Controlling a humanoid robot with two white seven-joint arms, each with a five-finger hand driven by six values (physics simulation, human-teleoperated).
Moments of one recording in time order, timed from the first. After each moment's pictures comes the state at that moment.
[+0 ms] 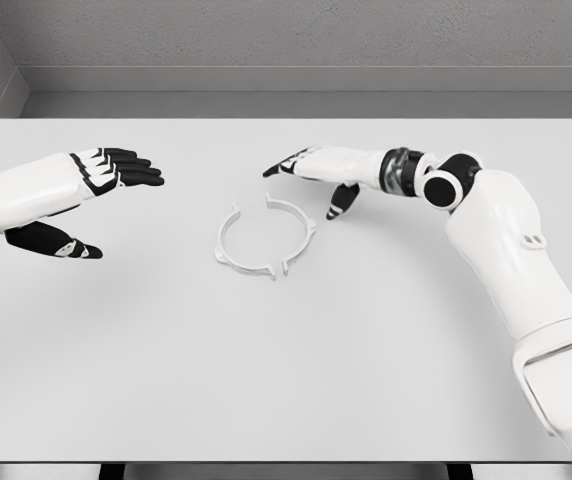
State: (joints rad) left arm -0.27 0.87 -0.15 -1.75 -0.03 -0.61 -0.61; right arm -0.85 -0.14 0.49 -0.81 0.72 -0.61 0.60
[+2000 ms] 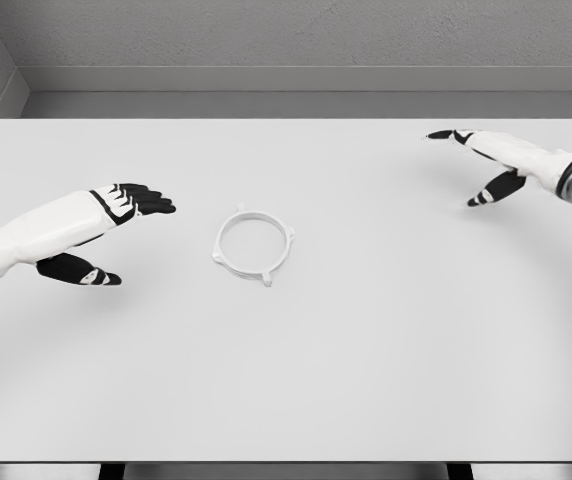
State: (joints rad) left arm -0.16 0.72 -0.10 -1.70 -0.16 -0.61 -0.61; right arm -0.71 -0.47 0.16 -0.81 0.52 -0.61 0.61
